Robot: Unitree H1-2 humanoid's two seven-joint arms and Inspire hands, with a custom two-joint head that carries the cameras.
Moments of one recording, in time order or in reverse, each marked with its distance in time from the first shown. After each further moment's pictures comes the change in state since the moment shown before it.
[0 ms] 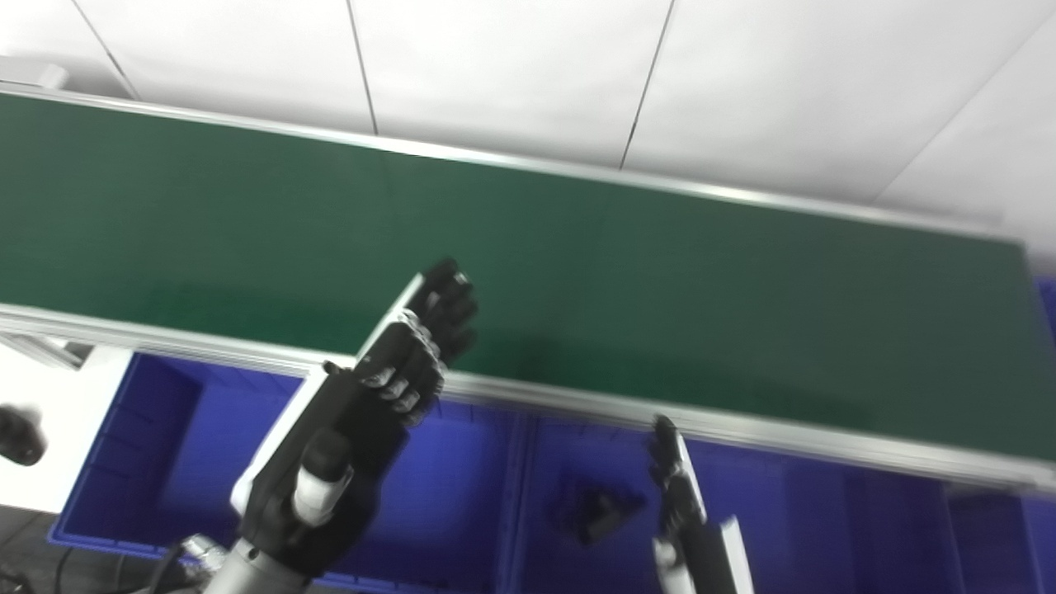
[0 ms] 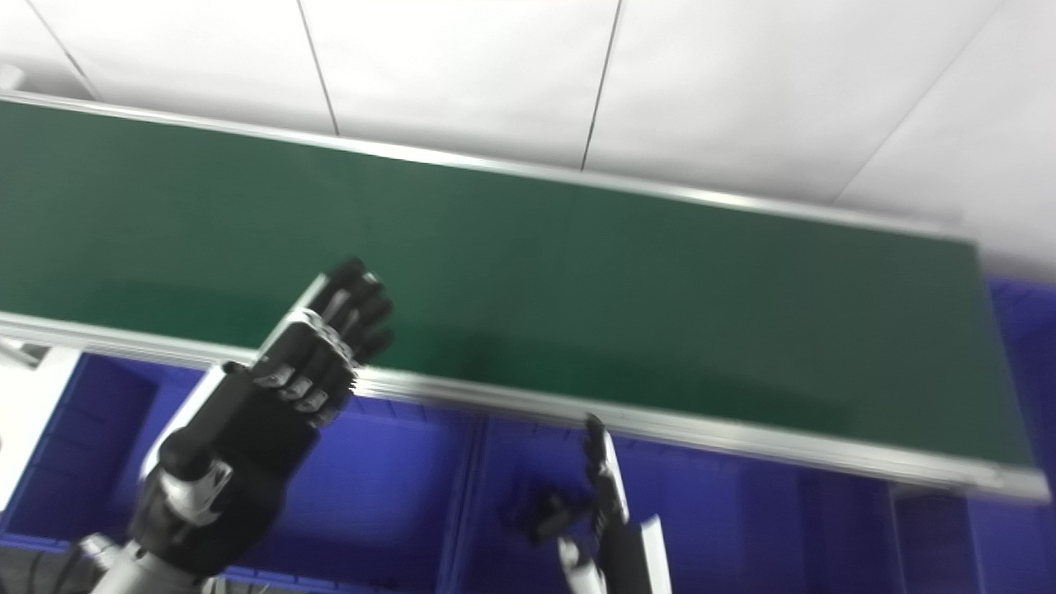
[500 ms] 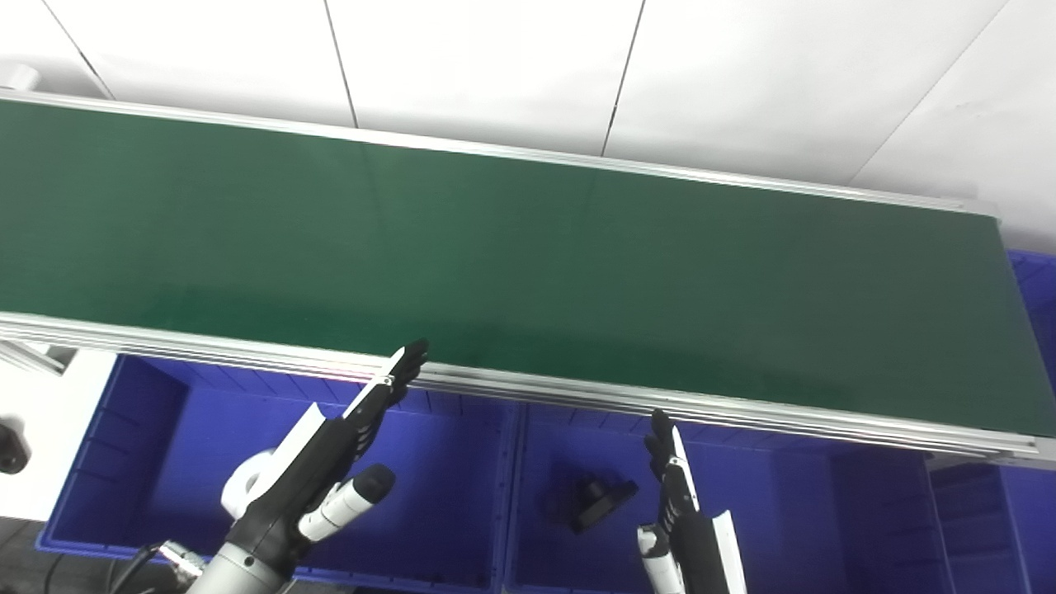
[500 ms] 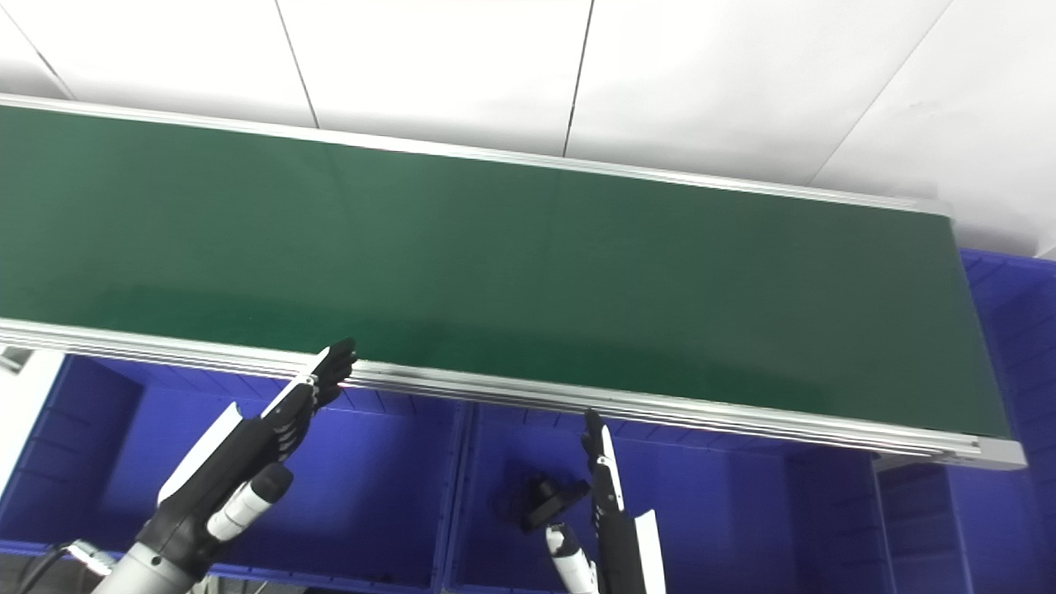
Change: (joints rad) left arm -0.016 0.168 -0.064 0.239 0.267 -0.239 0.062; right arm -0.005 0.002 0.007 0.040 -0.035 0.001 -0.093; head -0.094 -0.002
